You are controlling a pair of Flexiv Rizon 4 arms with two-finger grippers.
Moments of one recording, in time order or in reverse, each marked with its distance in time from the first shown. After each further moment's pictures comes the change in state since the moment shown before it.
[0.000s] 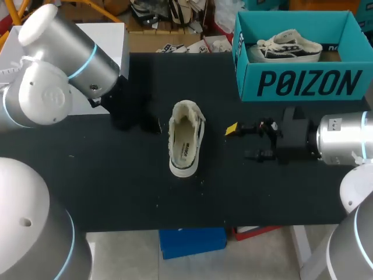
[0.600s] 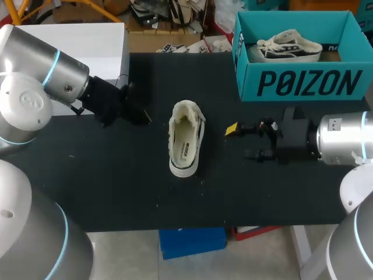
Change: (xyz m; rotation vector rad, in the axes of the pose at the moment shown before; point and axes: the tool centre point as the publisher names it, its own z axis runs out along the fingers) left arm 0.015 0.034 -0.018 0.024 -0.255 -0.229; right arm 0.000 0.000 0.000 0.000 0.000 0.000
